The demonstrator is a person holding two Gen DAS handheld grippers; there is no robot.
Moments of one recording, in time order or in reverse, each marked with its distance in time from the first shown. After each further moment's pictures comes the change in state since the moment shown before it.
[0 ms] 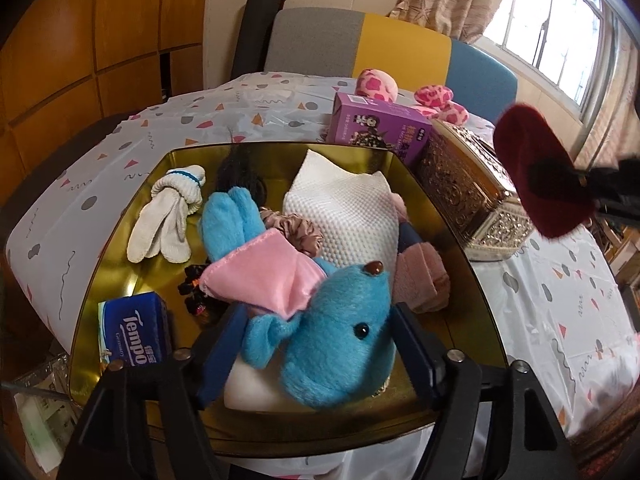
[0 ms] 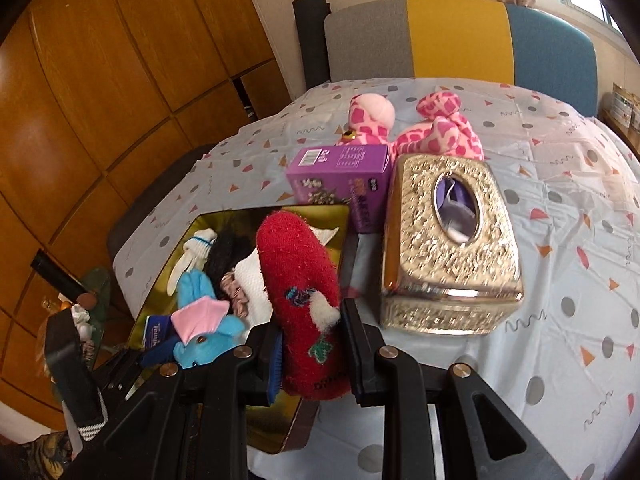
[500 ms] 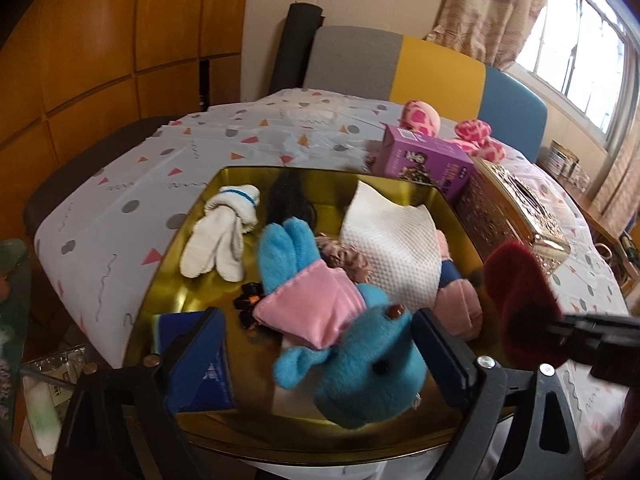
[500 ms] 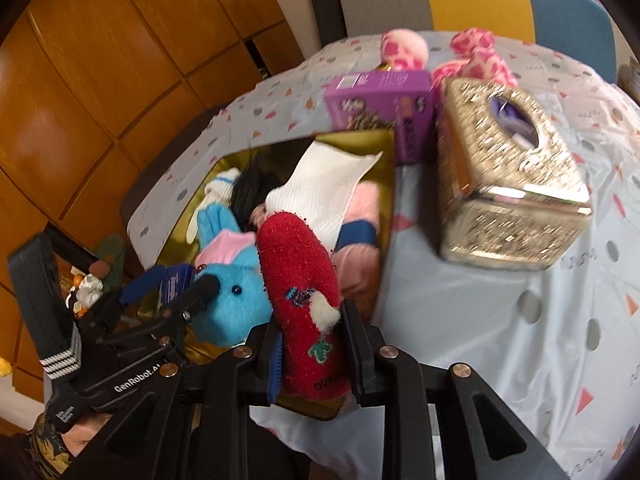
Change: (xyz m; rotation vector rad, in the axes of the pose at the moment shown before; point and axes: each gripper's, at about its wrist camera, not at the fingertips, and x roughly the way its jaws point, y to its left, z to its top) left arm -0.015 0.028 0.011 -0.081 -0.061 0.086; right arm 0.037 0.031 -0.043 0.016 0.135 0.065
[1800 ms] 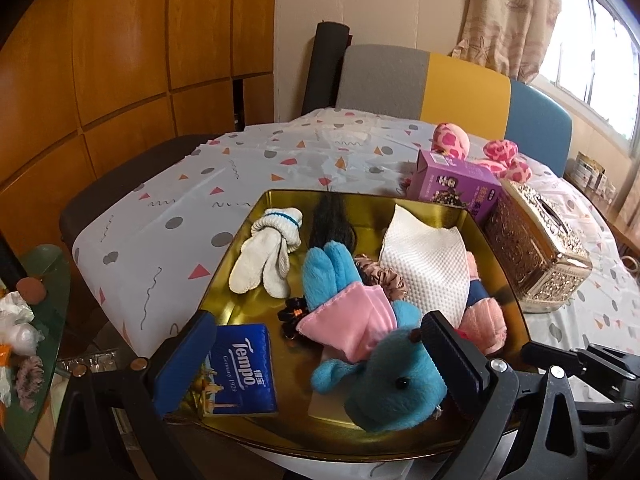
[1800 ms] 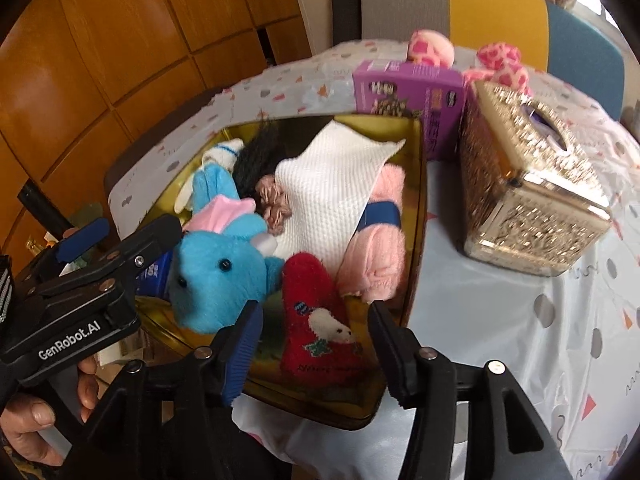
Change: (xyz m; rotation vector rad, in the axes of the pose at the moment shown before) left arm -0.020 0.010 0.003 -0.016 -0.070 0.138; right arm 0.023 0.029 -0.022 -0.122 -0.040 -0.108
